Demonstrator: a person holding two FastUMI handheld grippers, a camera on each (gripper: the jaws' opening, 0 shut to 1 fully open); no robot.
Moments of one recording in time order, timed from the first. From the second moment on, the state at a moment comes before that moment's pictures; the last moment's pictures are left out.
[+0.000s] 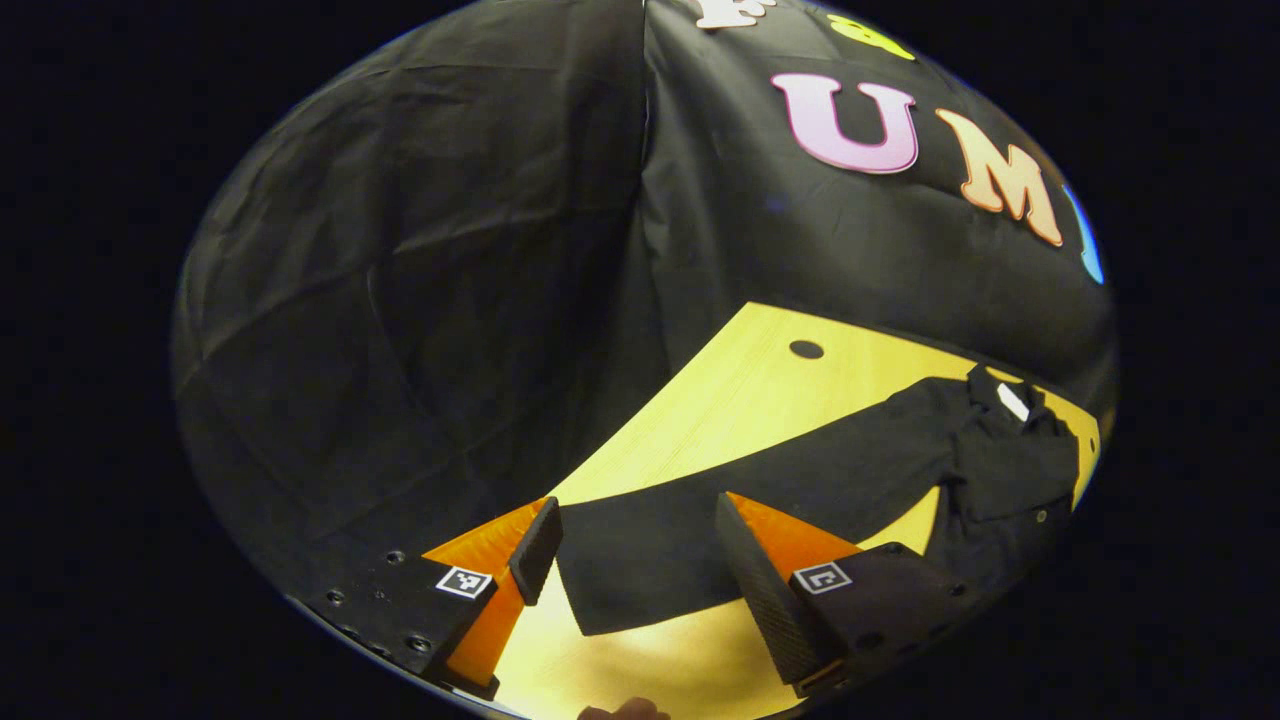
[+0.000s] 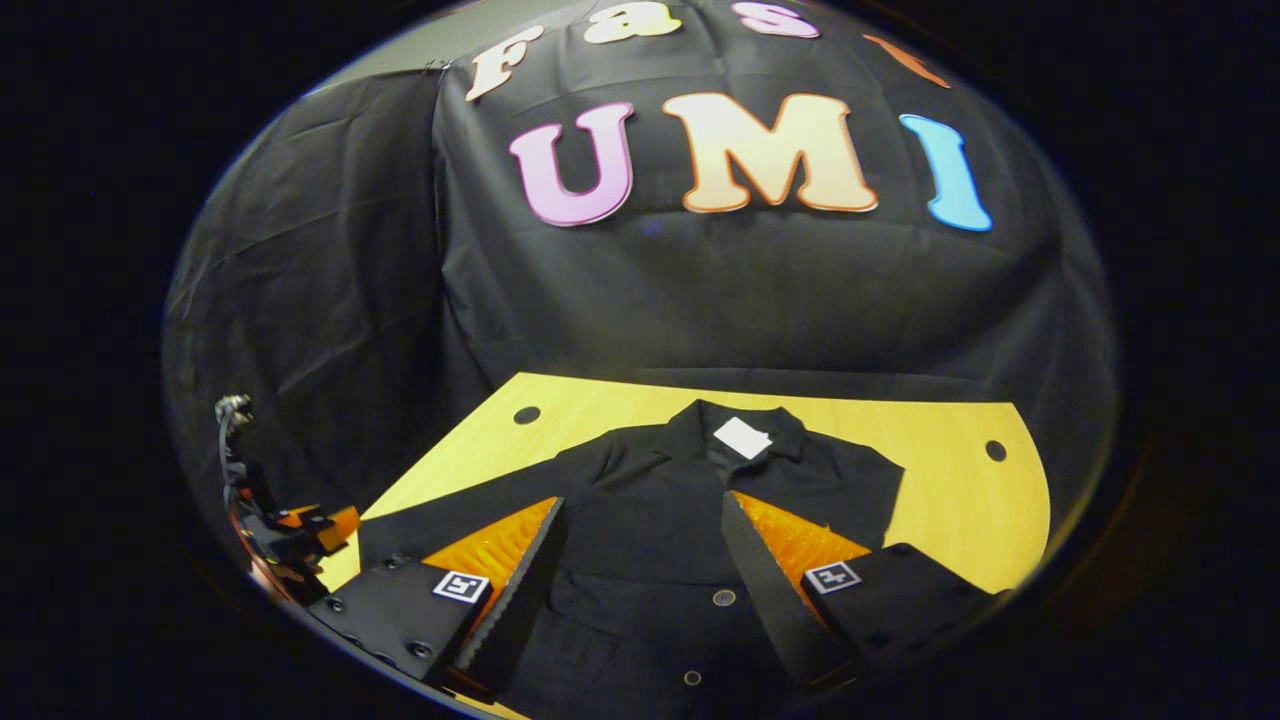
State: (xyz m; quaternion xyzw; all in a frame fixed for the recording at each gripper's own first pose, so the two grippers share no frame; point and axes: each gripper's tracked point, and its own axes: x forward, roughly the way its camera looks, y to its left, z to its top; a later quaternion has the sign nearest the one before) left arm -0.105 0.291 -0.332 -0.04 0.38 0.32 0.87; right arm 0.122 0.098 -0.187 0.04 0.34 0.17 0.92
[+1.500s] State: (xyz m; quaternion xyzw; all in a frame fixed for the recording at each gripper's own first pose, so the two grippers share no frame) left arm -0.063 0.290 -0.372 -0.16 0.48 0.24 0.83; right arm 0.050 -0.068 -0.147 0.06 0.30 0.02 0.95
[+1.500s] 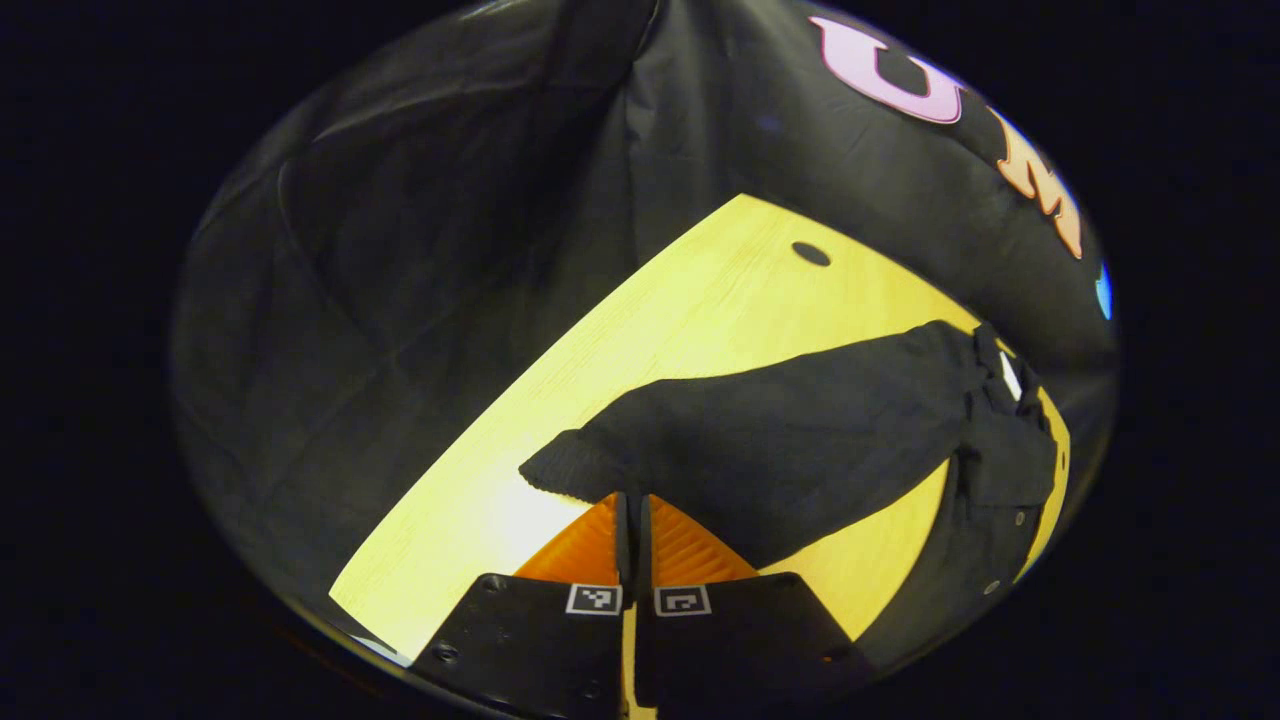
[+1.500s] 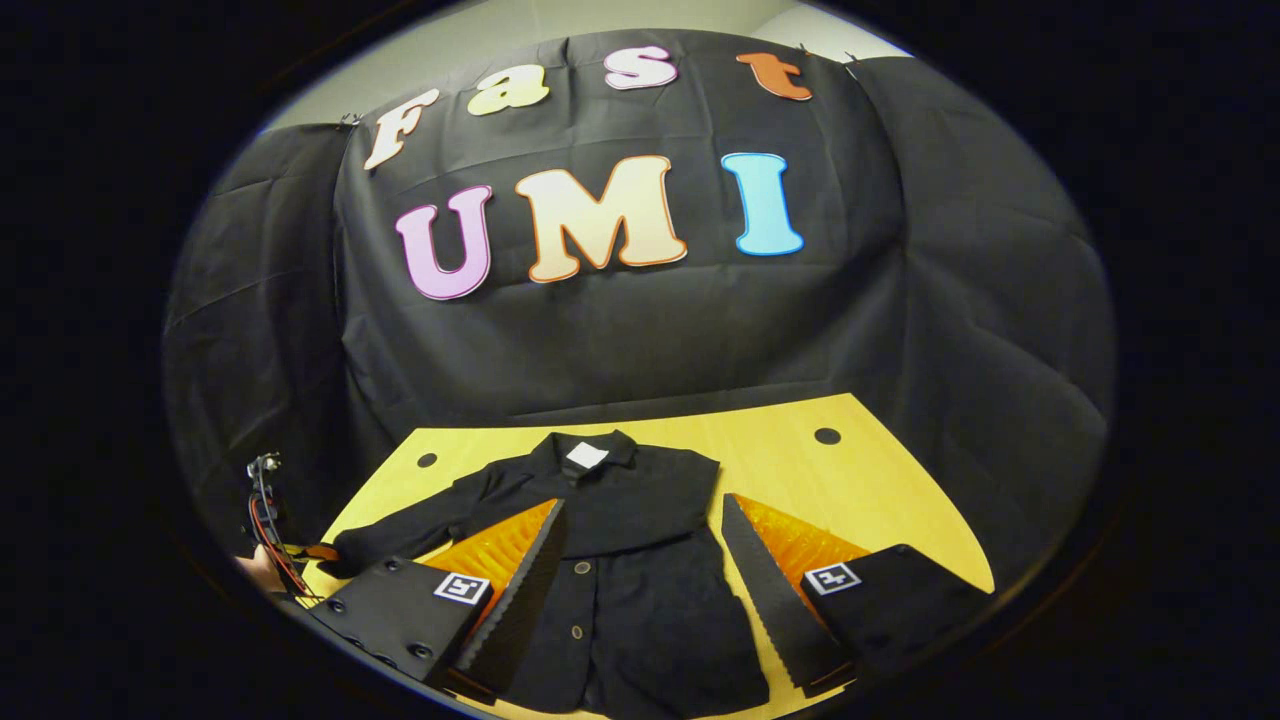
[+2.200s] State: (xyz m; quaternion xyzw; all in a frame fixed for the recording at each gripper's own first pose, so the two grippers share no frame) left arm 0.121 -0.038 -0.263 -0.16 0.39 -0.06 0.90; right arm 0.024 -0.189 -0.155 0.08 0.30 -0.06 0.95
